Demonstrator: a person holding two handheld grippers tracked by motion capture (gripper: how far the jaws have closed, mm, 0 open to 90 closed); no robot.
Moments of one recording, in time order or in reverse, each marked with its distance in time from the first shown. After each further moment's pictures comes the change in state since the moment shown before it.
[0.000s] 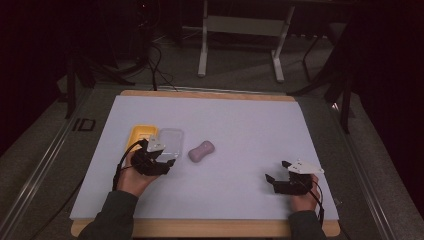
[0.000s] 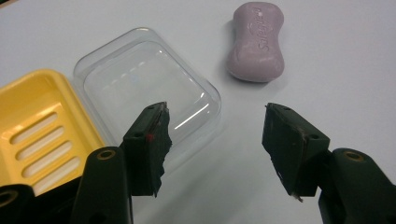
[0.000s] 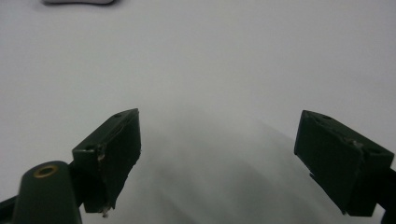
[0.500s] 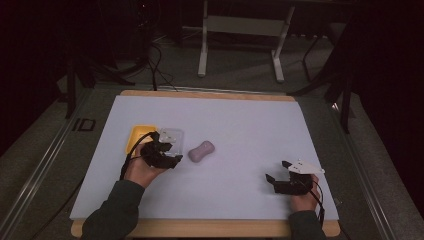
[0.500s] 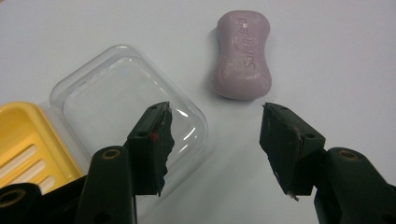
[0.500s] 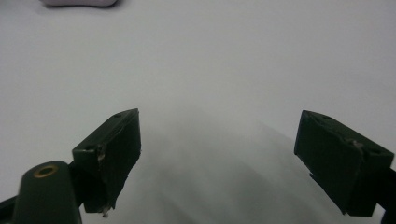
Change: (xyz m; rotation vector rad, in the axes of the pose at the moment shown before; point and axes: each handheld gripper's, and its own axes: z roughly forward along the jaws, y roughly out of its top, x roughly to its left) left arm -0.001 0.028 0.014 0.062 -0.051 0.043; right arm -0.001 0.000 -0.001 -0.002 0.004 0.003
